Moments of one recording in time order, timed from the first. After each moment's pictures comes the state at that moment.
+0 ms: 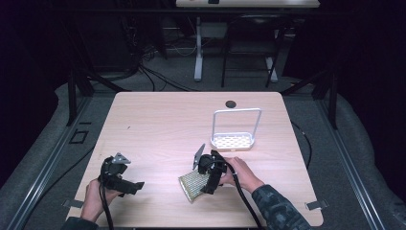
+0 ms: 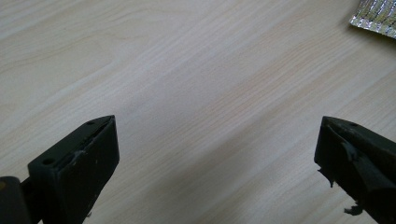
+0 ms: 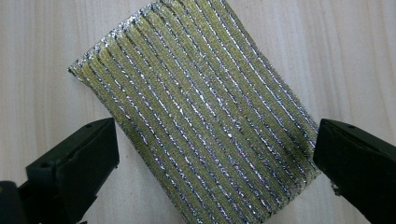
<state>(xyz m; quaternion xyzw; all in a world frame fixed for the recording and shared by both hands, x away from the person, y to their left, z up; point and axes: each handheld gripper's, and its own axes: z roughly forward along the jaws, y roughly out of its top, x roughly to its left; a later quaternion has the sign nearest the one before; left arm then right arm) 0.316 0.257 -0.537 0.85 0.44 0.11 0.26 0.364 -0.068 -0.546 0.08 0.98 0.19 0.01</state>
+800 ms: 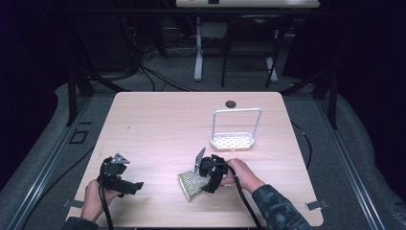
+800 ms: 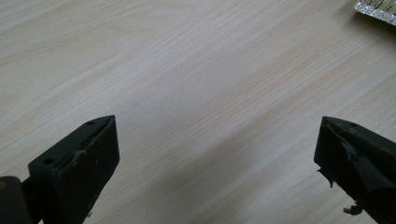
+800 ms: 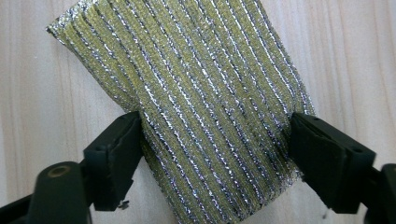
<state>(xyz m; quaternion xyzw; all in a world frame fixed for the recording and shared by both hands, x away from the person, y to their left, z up) 0.315 0.258 -0.538 0.85 0.45 0.11 0.26 0.361 -0.071 -0.556 0.07 0.98 0.17 0.04</state>
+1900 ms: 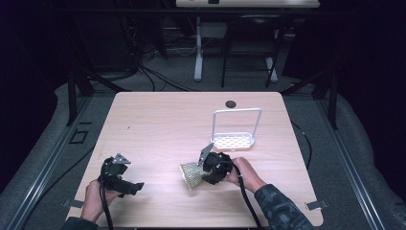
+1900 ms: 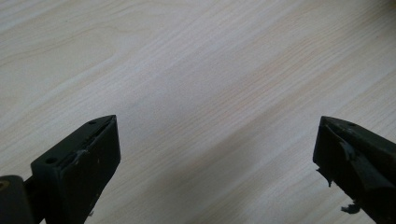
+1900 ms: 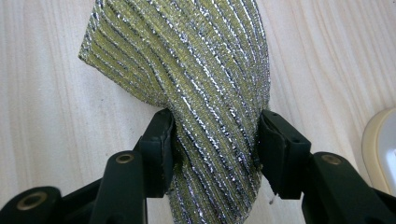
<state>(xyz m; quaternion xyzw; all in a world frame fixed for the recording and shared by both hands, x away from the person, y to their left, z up) 0.314 0.256 -0.538 0.85 0.44 0.11 0.26 0.357 -0.085 -0.534 0.13 0.96 0.22 0.08</state>
